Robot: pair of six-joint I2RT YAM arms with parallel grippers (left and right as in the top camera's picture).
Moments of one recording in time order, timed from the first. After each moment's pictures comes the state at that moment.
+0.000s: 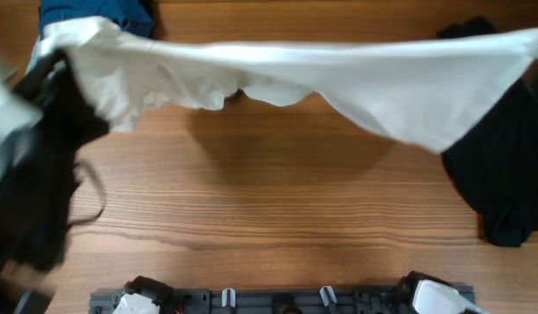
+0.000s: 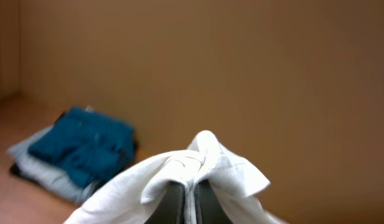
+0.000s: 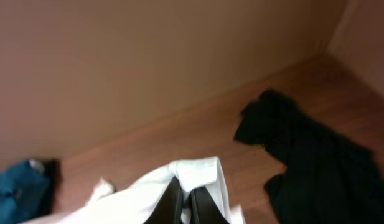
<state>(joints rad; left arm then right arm) -0.36 1.02 1.83 -0.92 -0.47 -0.53 -0.33 1.31 2.17 -1.30 -0.19 0.23</state>
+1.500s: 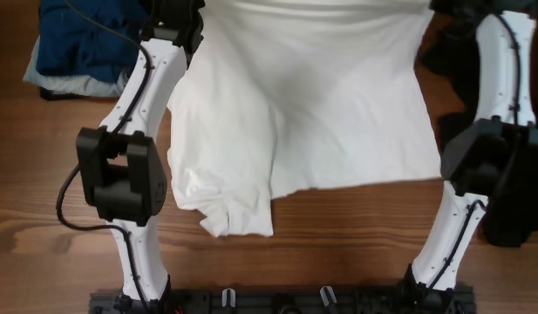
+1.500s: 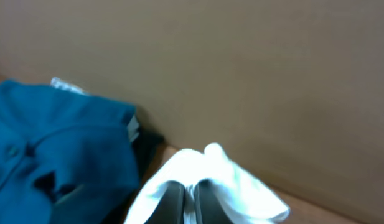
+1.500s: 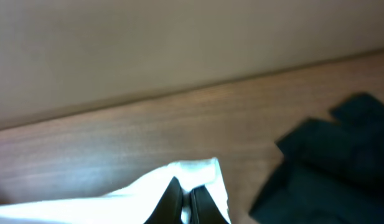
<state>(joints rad) -0.19 2.16 1.90 -0.18 -0.50 -0.31 -0.16 2.35 2.37 -0.80 -0.16 0.08</state>
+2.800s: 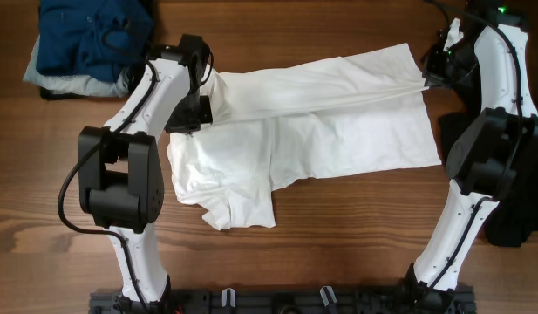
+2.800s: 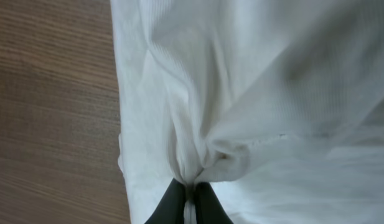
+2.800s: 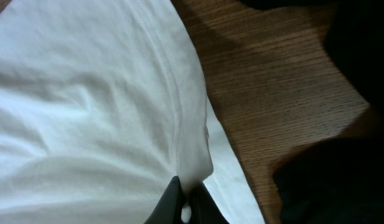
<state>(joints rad) -0.19 2.10 1.64 -1.20 -0.15 -0.38 -0.23 2.35 2.17 -1.29 -0.11 0.08</state>
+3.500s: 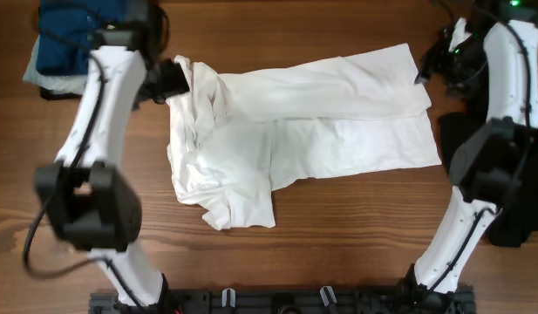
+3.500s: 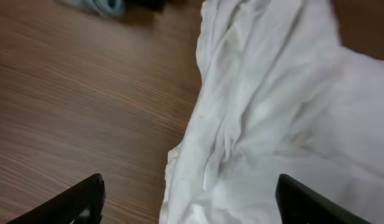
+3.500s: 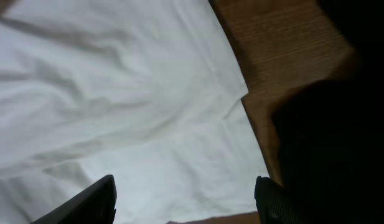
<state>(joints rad) -0.07 1.93 1.82 -1.26 -0.13 -0.42 -0.23 2.24 2.21 -1.46 -0.14 0.09</state>
